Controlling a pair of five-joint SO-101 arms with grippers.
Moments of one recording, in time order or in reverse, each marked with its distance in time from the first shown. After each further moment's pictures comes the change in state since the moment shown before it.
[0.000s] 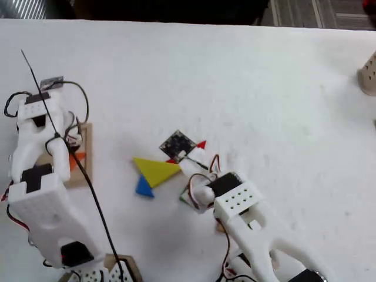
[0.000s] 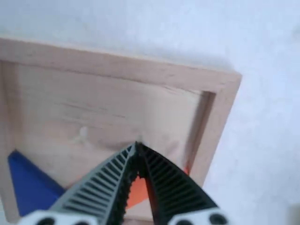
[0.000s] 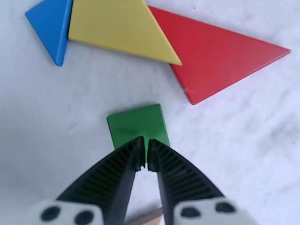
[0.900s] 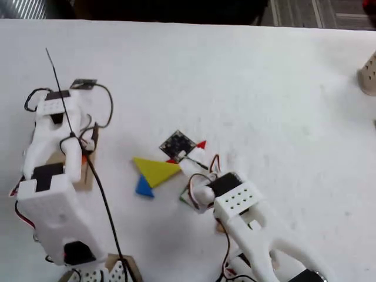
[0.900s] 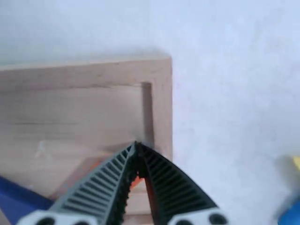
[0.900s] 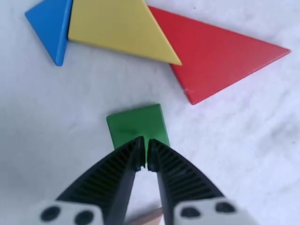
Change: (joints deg) left arm 6.8 -1.0 1.9 3.1 -11.7; right arm 0.1 0.0 0.0 0.0 0.0
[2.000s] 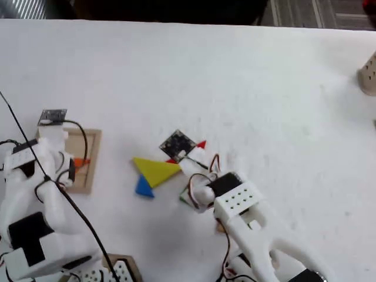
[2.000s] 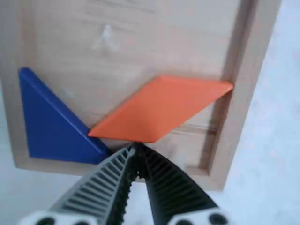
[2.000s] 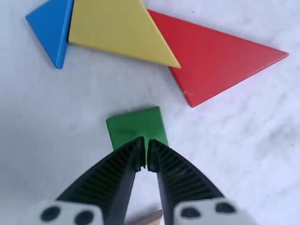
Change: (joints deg) left arm -15.4 -29.8 39.1 -19.0 -8.9; right arm 0.0 0.0 0.0 -0.5 0.0
